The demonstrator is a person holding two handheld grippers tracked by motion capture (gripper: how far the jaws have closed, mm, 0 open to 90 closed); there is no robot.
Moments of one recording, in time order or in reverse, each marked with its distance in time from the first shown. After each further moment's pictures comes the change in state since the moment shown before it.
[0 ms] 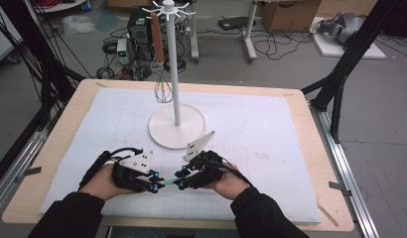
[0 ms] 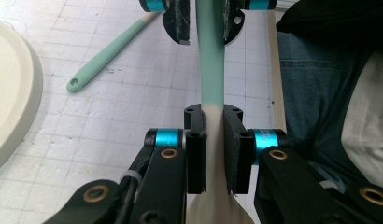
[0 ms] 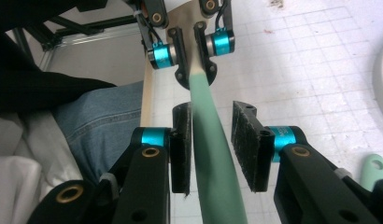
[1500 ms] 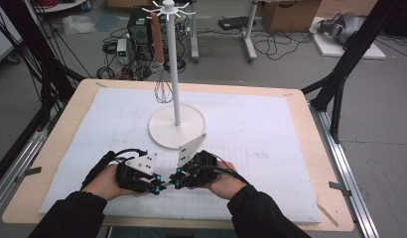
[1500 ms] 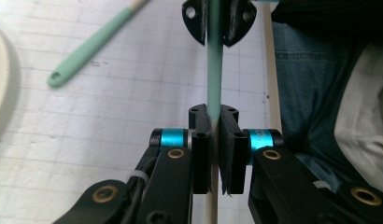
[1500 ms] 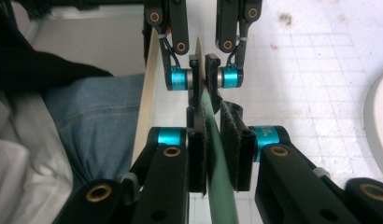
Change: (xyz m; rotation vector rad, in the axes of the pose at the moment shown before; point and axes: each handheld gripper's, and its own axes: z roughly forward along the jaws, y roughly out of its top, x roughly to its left) left arm 0.001 0.003 0.007 0.049 -0.038 -0.005; right arm 0.013 0.018 0.000 0.032 -0.028 -0.139
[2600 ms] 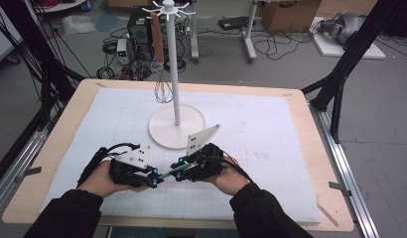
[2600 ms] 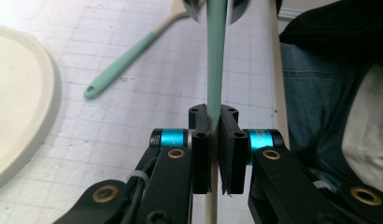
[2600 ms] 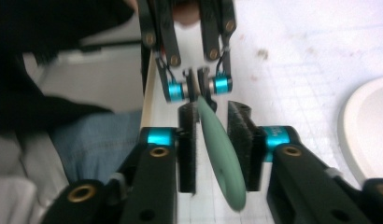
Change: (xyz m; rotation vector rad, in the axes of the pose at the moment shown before) left arm 0.003 0.001 -0.017 -0.088 0.057 -0.012; right arm -0.009 0.000 -0.020 -0.151 -0.011 0.067
